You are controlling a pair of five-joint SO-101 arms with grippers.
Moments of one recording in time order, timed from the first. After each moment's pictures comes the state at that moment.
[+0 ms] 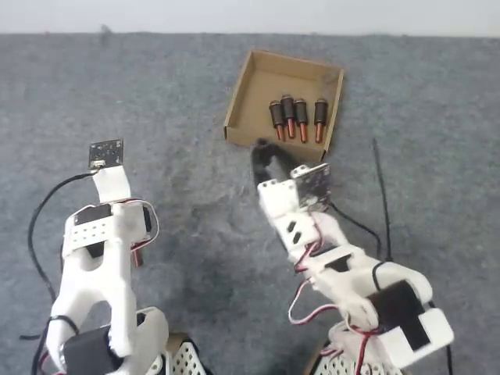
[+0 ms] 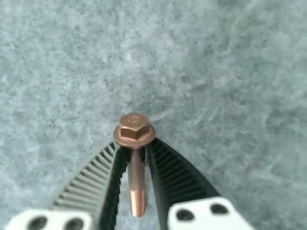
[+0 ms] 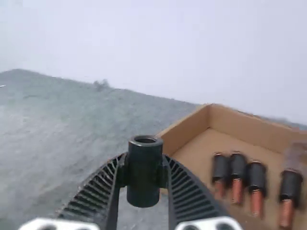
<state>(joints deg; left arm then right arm) -22.9 -23.2 61.5 48.7 0.0 -29.6 -5.1 75.1 -56.4 -2.0</state>
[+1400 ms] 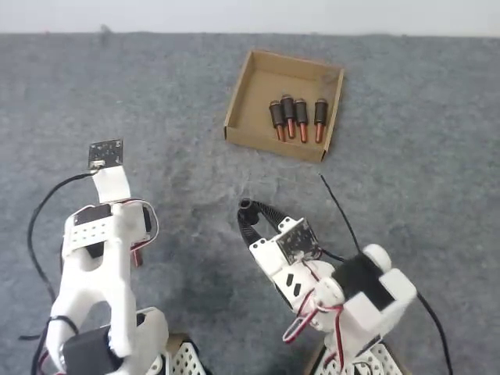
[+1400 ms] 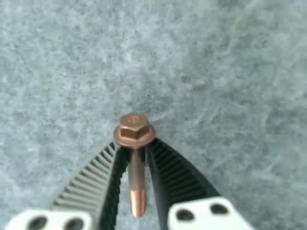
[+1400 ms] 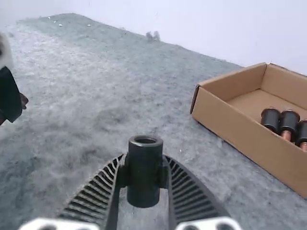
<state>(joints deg) -22.9 -23.2 61.5 48.7 0.0 -39.7 10.6 91.0 -81.5 3.3</state>
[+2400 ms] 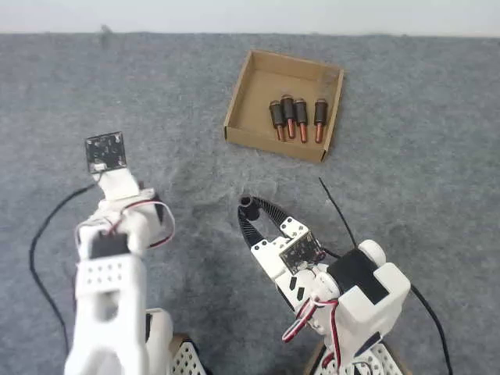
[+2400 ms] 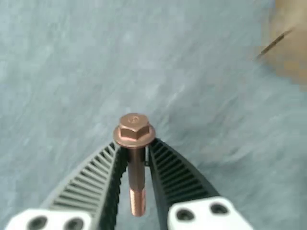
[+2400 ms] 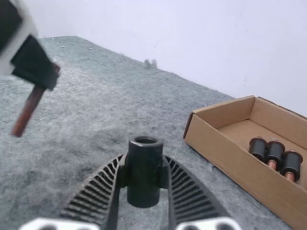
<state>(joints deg) -14.2 -50.2 72.9 38.7 10.8 -39.7 13.1 92.7 -91.6 7.4</state>
